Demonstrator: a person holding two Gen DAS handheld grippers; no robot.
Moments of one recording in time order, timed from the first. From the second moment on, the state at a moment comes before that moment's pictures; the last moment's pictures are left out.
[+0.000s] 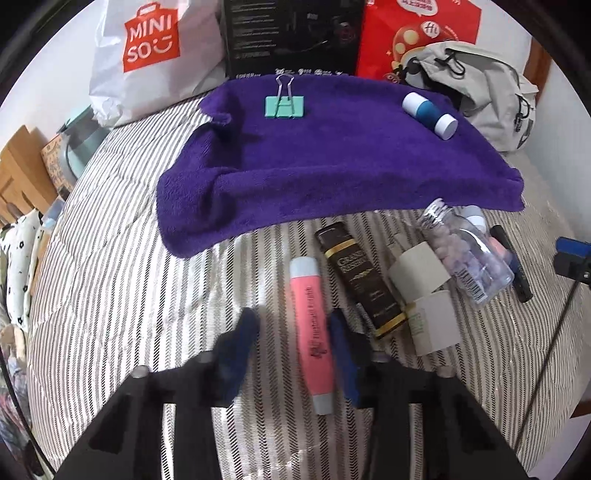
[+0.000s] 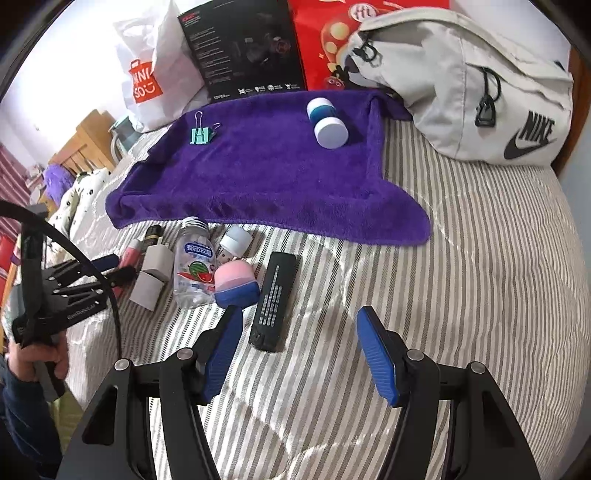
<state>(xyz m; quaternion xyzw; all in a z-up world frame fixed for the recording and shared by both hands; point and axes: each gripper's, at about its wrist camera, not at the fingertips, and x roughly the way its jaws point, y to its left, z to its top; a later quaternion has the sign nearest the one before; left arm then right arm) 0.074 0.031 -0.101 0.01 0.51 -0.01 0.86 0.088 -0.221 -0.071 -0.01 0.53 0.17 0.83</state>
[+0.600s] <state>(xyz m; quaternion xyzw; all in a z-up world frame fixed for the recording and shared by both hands) 0.074 0.026 -0.099 0.02 0.51 -0.01 0.86 0.098 -0.185 -0.109 -0.10 0.52 0.18 0.83</state>
